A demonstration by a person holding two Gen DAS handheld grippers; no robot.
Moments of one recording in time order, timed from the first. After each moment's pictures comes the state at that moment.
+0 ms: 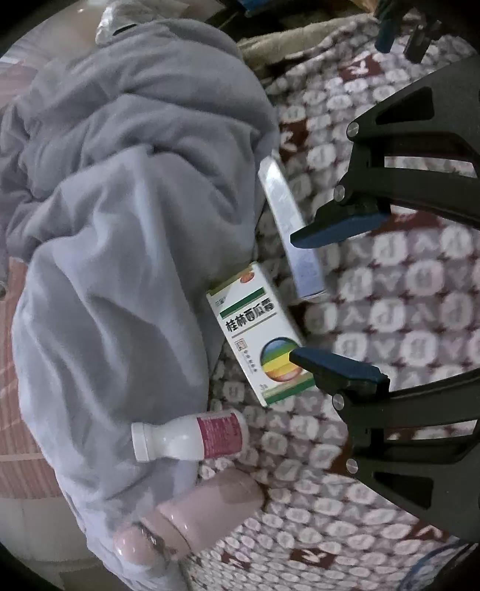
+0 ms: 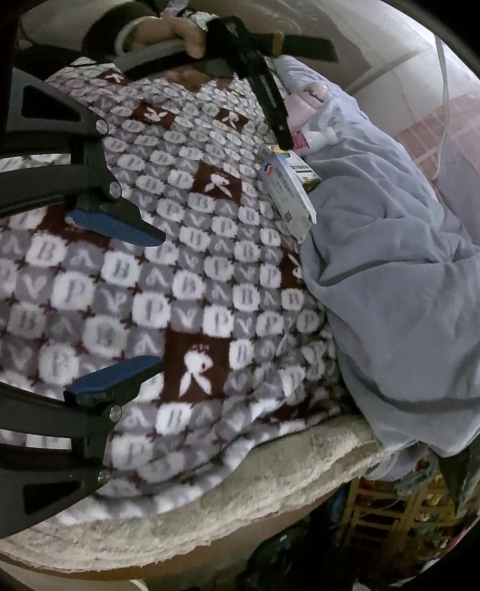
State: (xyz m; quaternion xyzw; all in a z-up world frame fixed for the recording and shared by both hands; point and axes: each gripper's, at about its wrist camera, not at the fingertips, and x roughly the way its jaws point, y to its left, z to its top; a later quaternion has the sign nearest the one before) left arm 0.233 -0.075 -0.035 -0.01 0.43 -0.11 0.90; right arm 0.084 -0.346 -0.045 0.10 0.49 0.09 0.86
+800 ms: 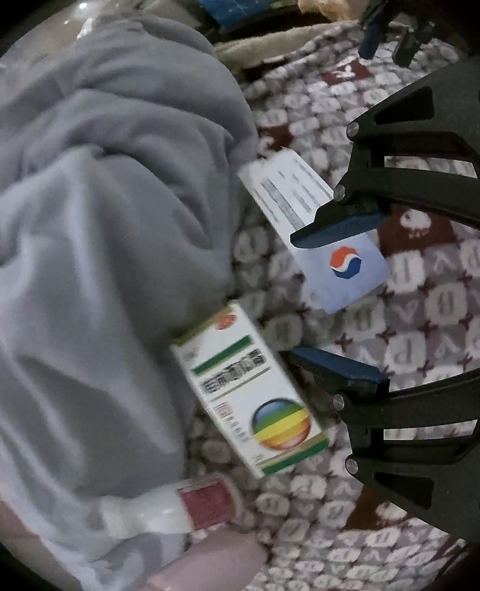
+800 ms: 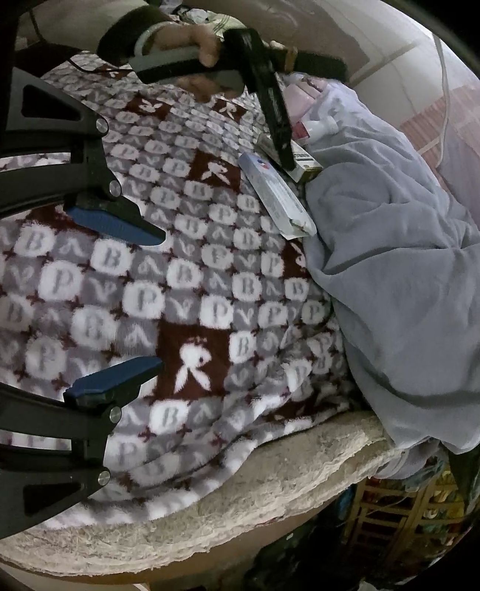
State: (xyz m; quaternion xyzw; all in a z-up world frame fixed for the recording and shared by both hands) left arm 0.264 -0.095 -0.065 -0.01 0.50 -0.17 0.85; right arm 0.093 -0.356 -0.051 0.10 0.50 0.08 0.86
